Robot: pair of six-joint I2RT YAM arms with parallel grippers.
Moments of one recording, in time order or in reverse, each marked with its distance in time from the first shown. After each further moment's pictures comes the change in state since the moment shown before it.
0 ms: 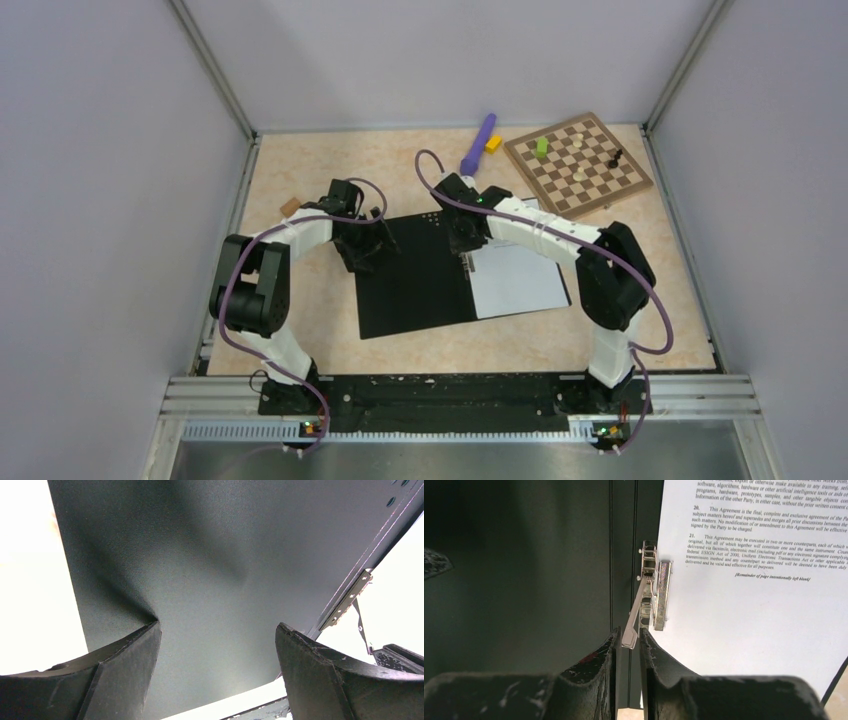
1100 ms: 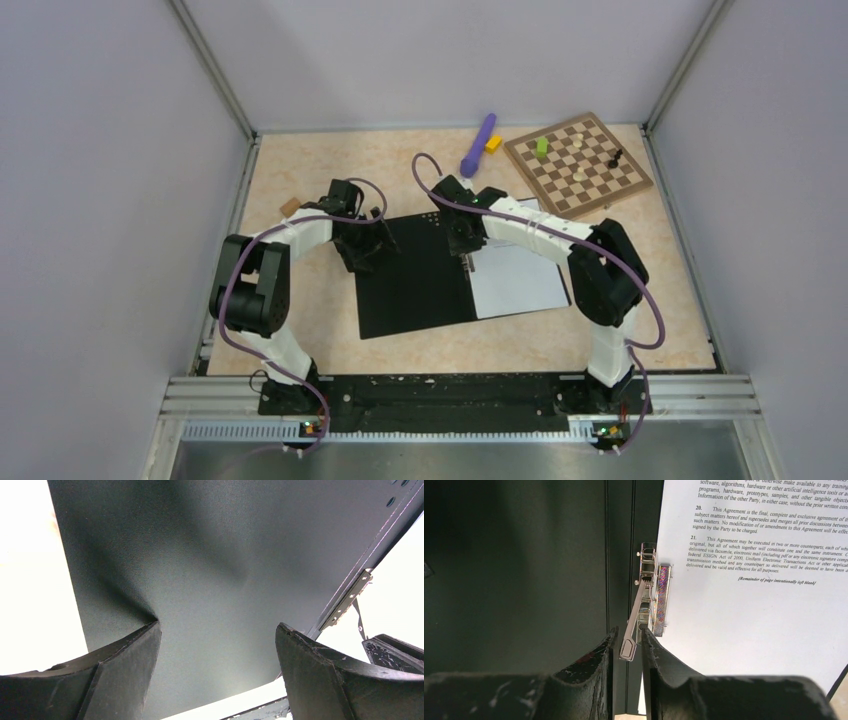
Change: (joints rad) left arm 0.000 0.000 0.000 0.000 0.000 0.000; right arm 0.000 0.039 0.008 -0.005 0.005 -0.007
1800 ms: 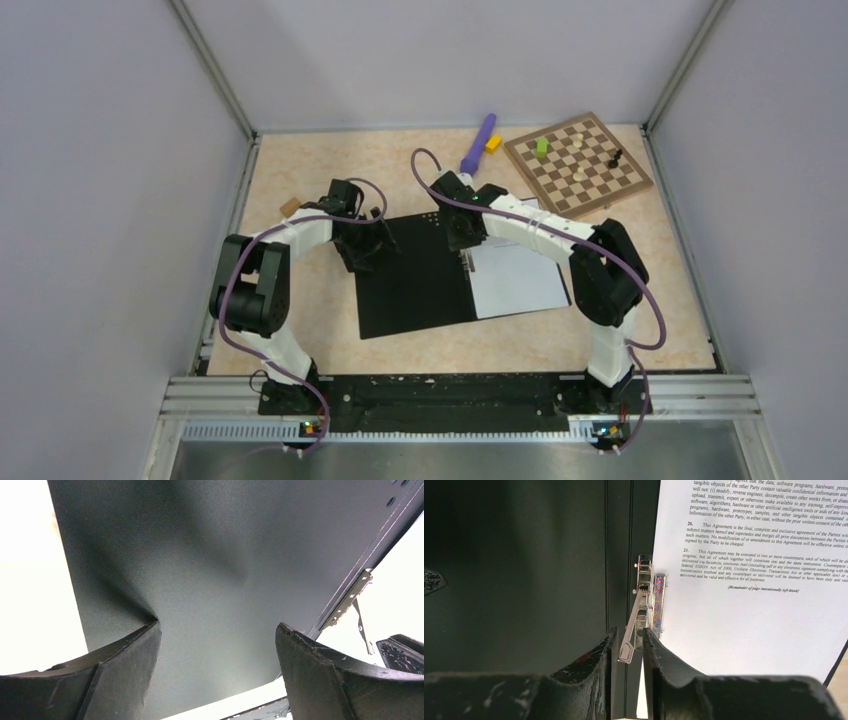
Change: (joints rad) left arm 0.000 0.000 0.000 0.000 0.000 0.000; right arm 0.000 0.000 0.027 -0.005 0.030 -0.013
